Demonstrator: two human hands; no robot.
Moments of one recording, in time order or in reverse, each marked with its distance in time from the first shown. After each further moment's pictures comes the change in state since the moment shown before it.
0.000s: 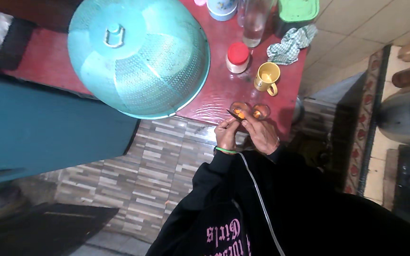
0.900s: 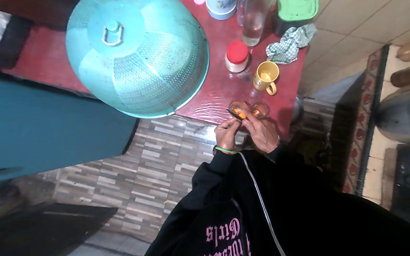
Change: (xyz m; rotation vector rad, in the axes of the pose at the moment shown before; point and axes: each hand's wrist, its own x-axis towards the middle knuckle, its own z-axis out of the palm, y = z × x) left_hand -0.004 -0.001 0.002 0.030 -0.005 -0.019; right_hand -0.001 0.009 0.002 -0.043 0.074 -0.063
